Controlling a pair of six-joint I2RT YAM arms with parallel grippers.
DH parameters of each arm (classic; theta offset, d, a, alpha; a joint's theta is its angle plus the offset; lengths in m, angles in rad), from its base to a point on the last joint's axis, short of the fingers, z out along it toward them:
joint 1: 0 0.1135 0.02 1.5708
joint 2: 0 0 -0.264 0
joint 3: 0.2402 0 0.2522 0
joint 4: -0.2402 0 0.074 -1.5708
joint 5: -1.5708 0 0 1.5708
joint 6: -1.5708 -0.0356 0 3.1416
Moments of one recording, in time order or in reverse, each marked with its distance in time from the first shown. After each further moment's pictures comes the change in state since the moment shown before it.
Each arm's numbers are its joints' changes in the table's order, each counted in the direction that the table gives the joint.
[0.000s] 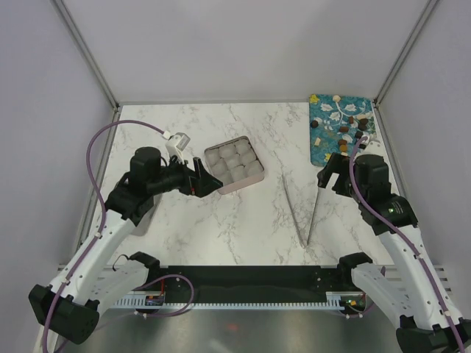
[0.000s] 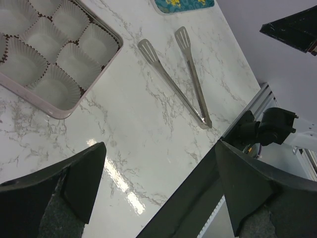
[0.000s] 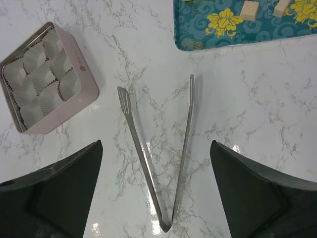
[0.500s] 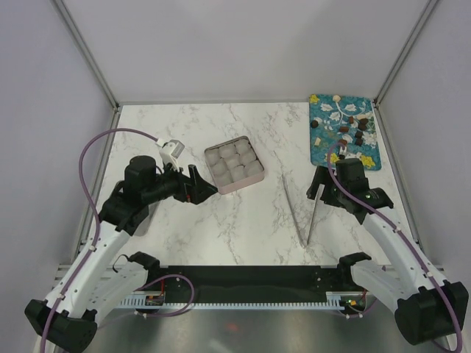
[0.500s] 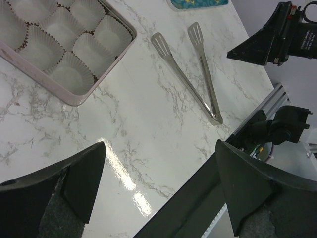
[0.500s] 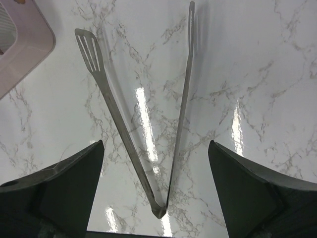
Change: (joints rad) left arm 0.000 0.093 -0.034 -0.057 0.064 -0.017; right arm 0.002 -0.163 -0.157 0.031 0.085 -0.032
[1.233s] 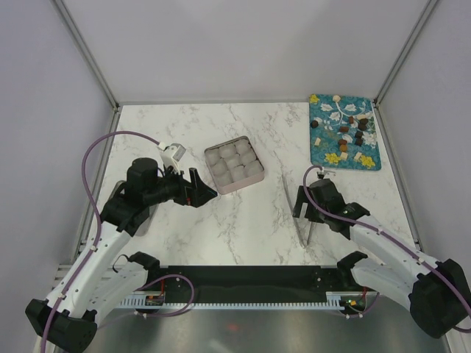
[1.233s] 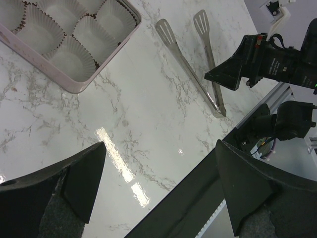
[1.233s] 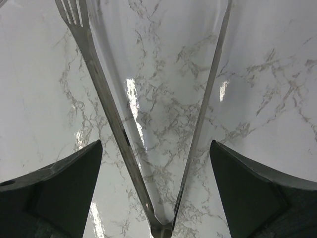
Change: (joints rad) left arm 0.000 0.013 -0.032 -0.037 0.001 -0.002; right arm 0.257 -0.021 -0.264 0.227 -0.142 -0.149
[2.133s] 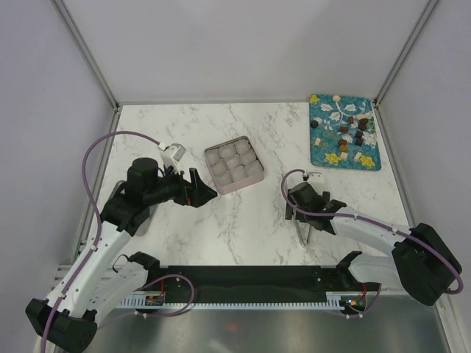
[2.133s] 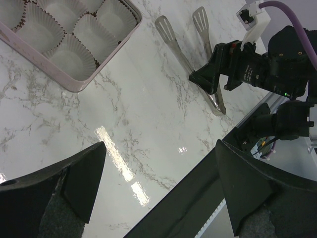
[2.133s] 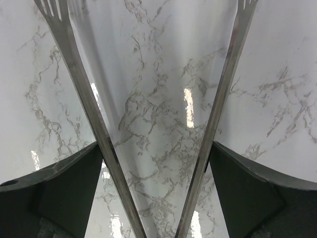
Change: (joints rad) left arm 0.000 -0.003 0.000 -0.003 0.000 0.000; right arm 0.169 -0.243 0.006 0.139 -0.231 -0.022
